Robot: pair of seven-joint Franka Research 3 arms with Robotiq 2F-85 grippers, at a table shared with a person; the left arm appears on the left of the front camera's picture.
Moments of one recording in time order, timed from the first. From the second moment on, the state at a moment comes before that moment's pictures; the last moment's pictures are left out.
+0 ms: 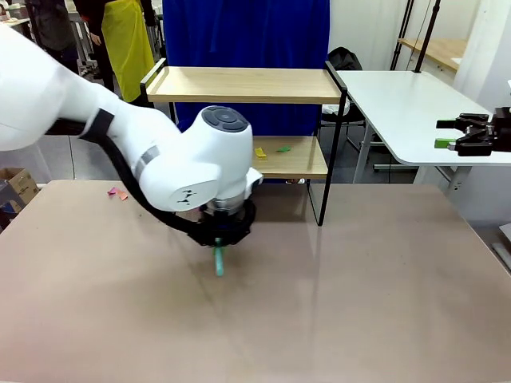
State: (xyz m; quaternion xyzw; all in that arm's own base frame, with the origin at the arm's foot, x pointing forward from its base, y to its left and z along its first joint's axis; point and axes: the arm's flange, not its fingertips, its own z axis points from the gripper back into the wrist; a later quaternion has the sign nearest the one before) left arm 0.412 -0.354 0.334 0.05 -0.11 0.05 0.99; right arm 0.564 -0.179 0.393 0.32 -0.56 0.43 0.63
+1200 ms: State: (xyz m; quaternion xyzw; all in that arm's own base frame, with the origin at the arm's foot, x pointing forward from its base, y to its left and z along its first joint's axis) left arm 0.384 -0.328 0.373 0.13 -0.18 0.04 0.97; right arm 0.564 -0.179 0.393 0.32 -0.56 0.43 0.63
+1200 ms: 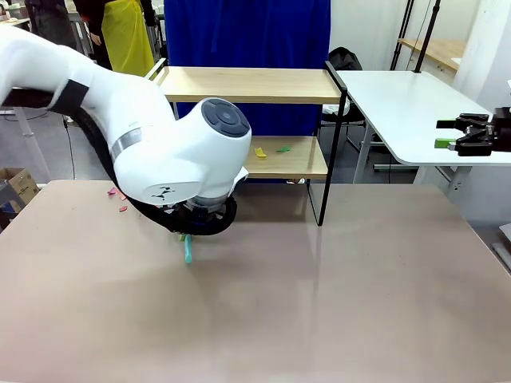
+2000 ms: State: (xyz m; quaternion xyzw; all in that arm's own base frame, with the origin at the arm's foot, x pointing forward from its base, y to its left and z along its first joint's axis) left arm 0.331 -0.234 0.421 -0.09 -0.13 -0.31 0.94; right arm 0.564 -0.179 0.393 0.32 -0.56 0.43 0.63
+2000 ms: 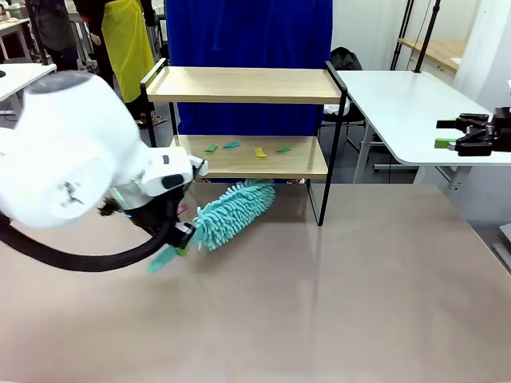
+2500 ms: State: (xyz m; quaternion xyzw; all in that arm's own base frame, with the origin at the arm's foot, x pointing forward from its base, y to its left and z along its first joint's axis) left arm 0.297 -0.149 0.479 -0.05 -0.04 -0.50 0.86; right arm 0.564 -0.179 0.392 0.32 -0.56 0.43 0.63
